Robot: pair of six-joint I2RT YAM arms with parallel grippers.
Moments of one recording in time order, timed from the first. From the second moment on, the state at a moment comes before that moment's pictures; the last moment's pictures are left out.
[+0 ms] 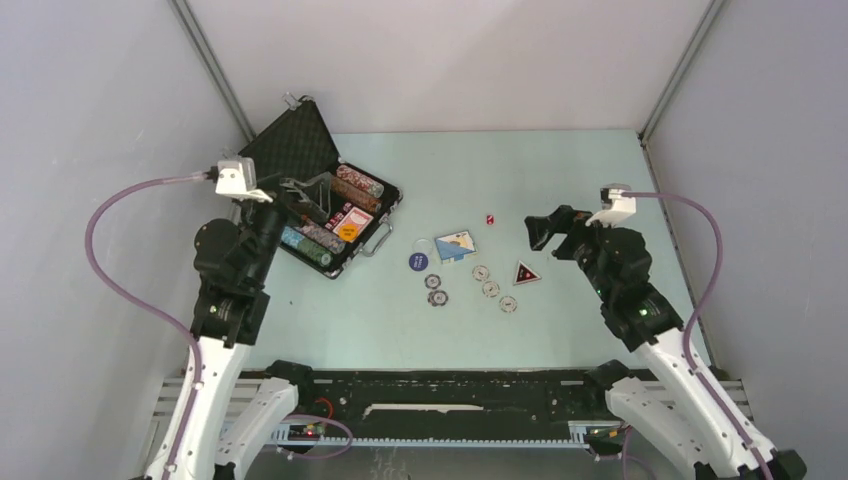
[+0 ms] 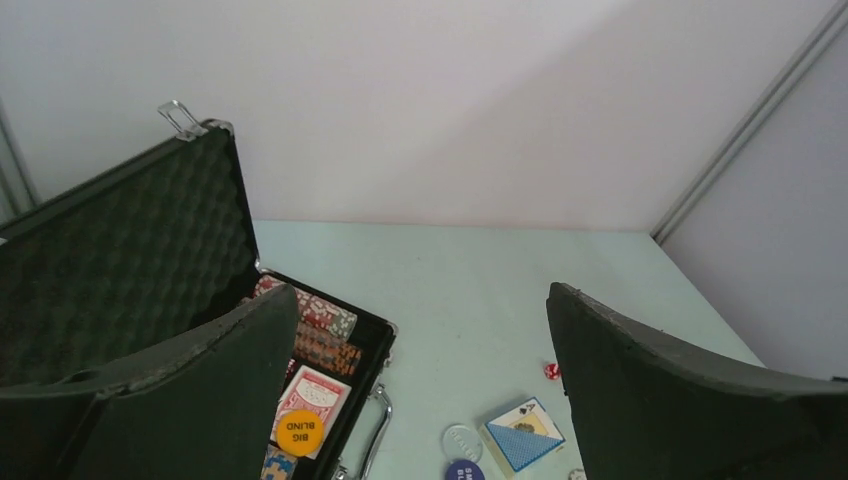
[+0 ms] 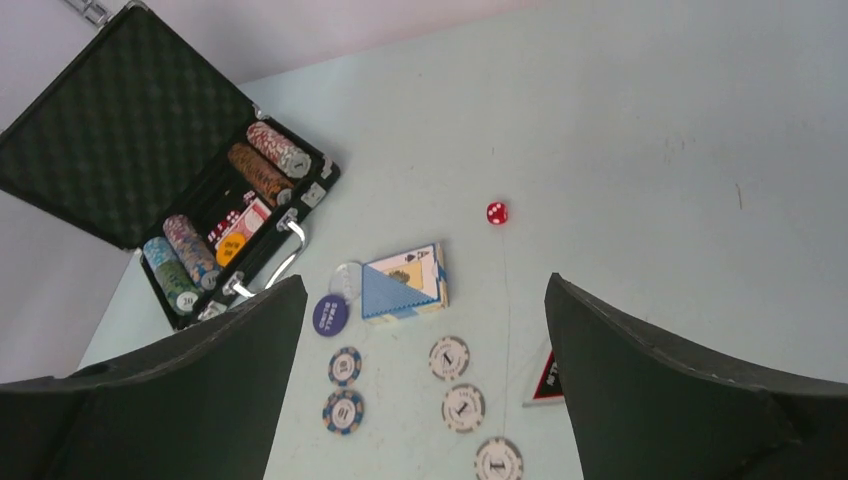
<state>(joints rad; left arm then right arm) -0.19 0.68 0.93 -0.09 0.02 -0.27 0.39 0.67 0.70 -0.20 0.08 0.46</state>
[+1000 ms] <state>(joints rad) -0.23 1.40 1.09 -0.26 0.21 -0.43 0.30 1.48 0.79 0.68 0.16 0.47</state>
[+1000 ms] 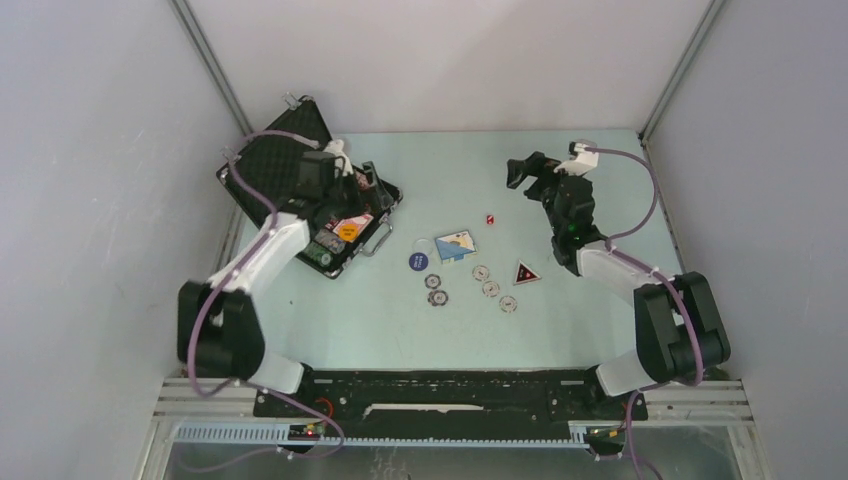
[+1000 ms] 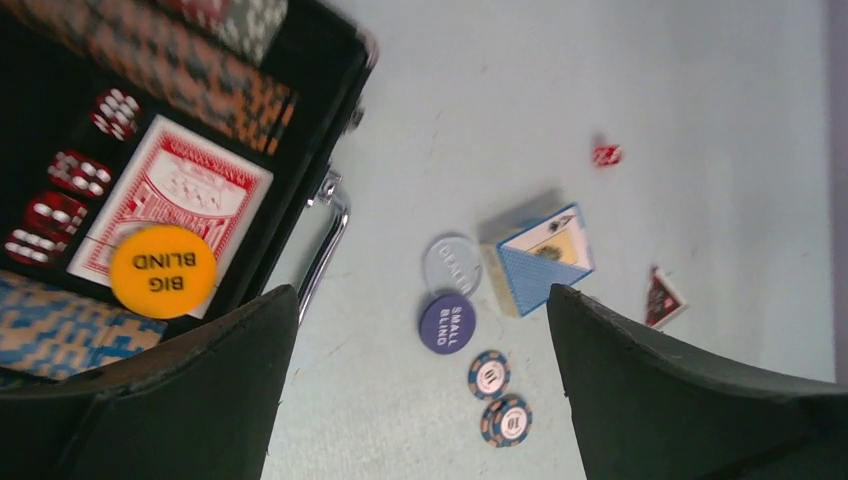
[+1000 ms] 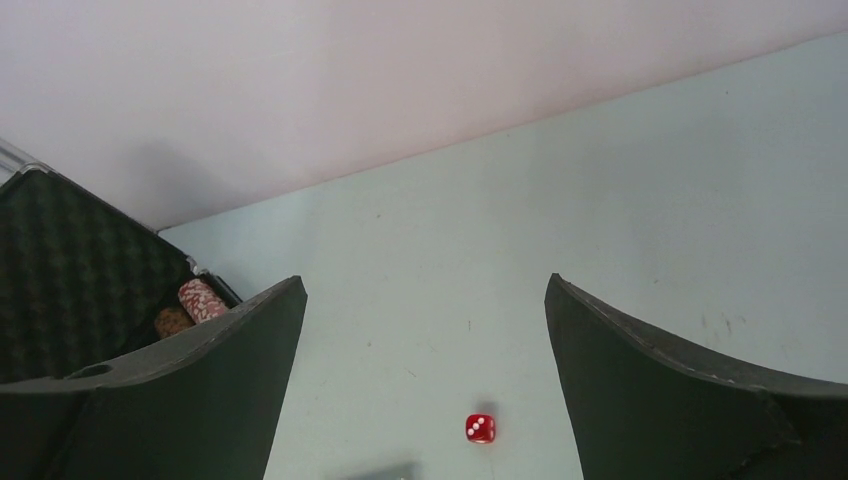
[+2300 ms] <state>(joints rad) -0.67 1.89 1.25 -0.53 -0.23 -0.75 0.13 1.53 0.81 0.65 -0.13 0.64</state>
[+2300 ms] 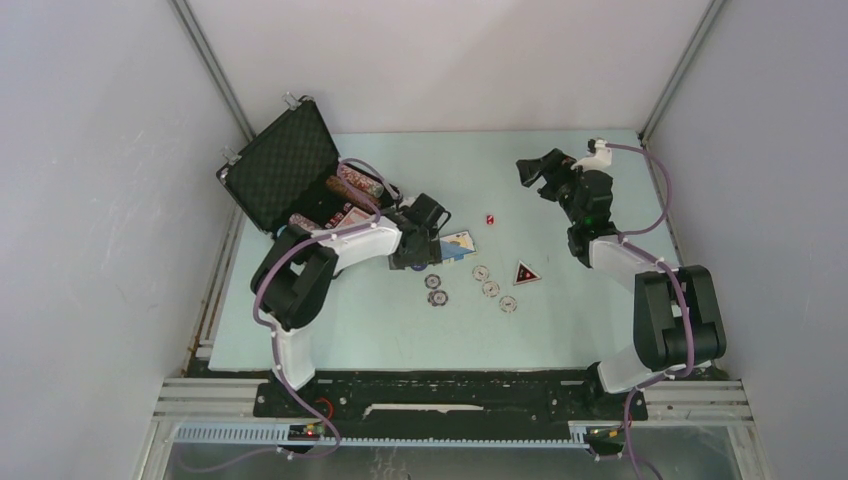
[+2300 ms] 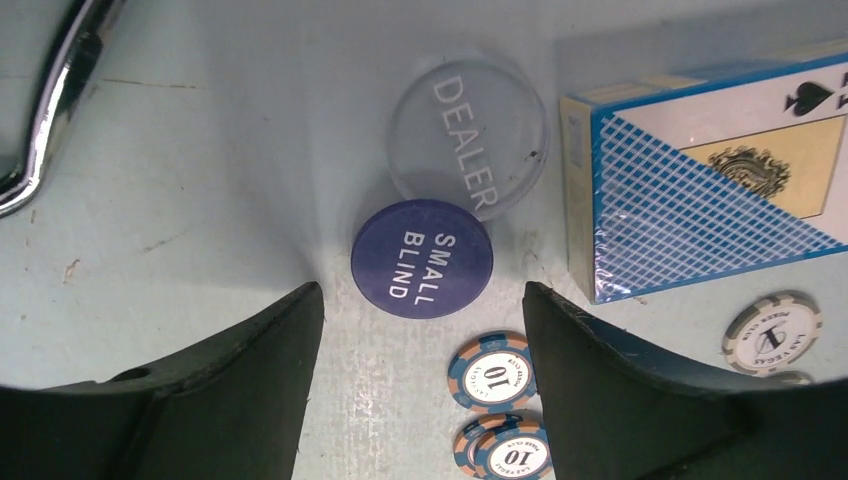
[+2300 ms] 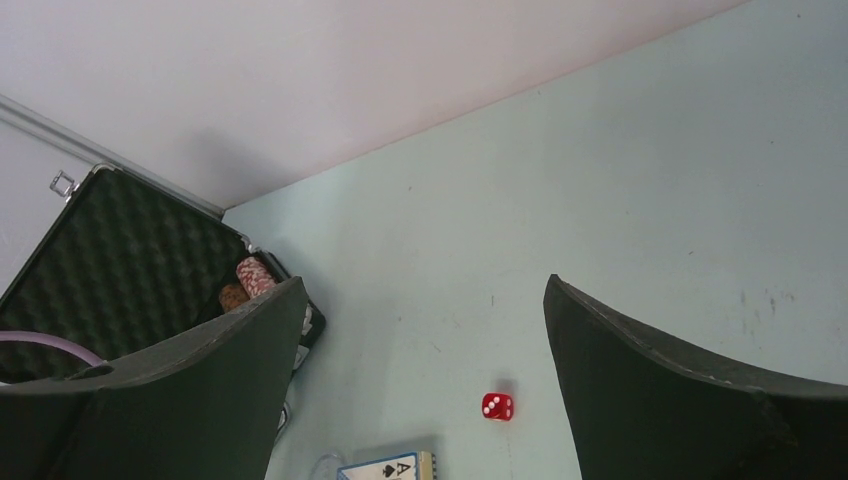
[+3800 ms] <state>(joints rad) -0.69 1.94 1.36 -0.65 -0.32 -0.64 0.10 1.55 0.81 0.65 -0.19 0.67</state>
